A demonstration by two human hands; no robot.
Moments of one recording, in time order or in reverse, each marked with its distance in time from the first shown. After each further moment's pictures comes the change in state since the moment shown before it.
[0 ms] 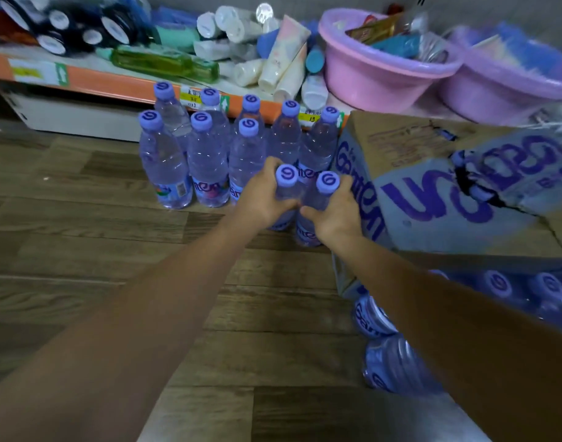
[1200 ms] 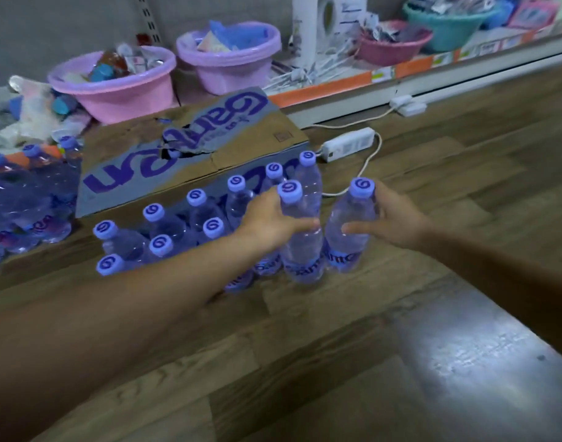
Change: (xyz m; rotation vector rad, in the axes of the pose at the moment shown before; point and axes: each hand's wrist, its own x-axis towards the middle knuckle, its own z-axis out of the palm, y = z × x) left_hand -0.158 0.354 0.311 0.007 -0.393 0.028; right_hand -0.179 0.317 -0.440 -0.068 -0.007 -0.039
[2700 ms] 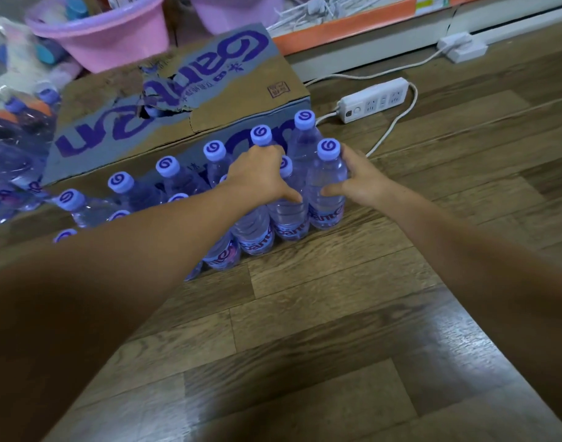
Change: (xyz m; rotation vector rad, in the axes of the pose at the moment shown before) left_hand 0.083 -0.013 0.027 0.704 -0.012 -0.095; right_hand 0.096 0.055 0.048 0.292 -0.175 -0.005
